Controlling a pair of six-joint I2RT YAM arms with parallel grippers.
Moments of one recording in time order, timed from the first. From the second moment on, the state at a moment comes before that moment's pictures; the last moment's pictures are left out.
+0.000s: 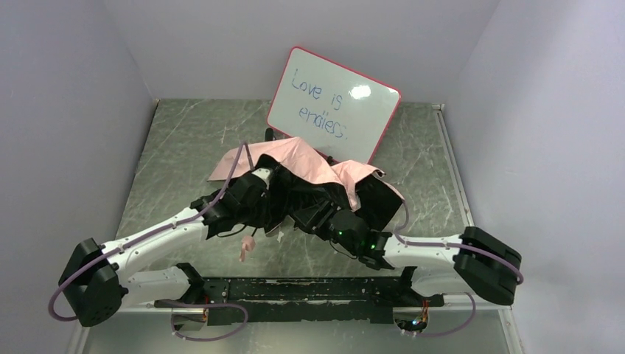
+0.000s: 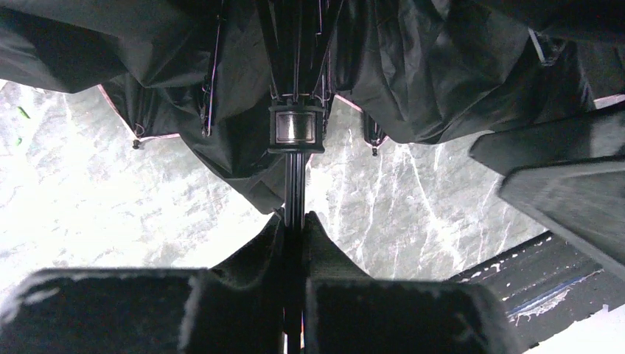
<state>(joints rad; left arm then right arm) -0.80 1.12 0.73 -0.46 -0.12 -0.53 1.07 1.25 0.35 0.52 0.36 1.35</state>
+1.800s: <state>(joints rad) -0.47 1.37 1.20 -0.46 -0.18 -0.21 1.00 0.99 1.05 -0.66 0.73 0.66</state>
